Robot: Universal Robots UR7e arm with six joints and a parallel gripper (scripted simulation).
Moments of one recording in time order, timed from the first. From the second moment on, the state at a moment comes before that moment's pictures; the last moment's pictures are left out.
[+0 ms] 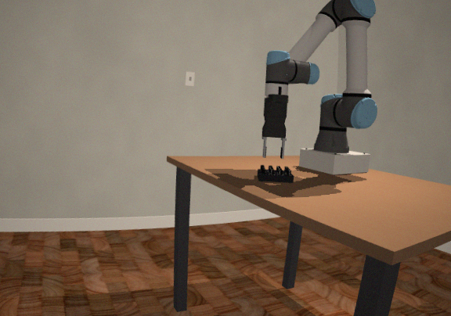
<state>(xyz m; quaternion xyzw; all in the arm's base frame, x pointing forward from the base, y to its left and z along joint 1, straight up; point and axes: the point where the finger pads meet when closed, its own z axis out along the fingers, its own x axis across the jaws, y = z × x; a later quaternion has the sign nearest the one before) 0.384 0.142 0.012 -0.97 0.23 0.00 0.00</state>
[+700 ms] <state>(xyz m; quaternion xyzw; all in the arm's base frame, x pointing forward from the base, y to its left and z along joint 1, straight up) 0.380 0.136 0.012 -0.97 0.23 0.00 0.00</state>
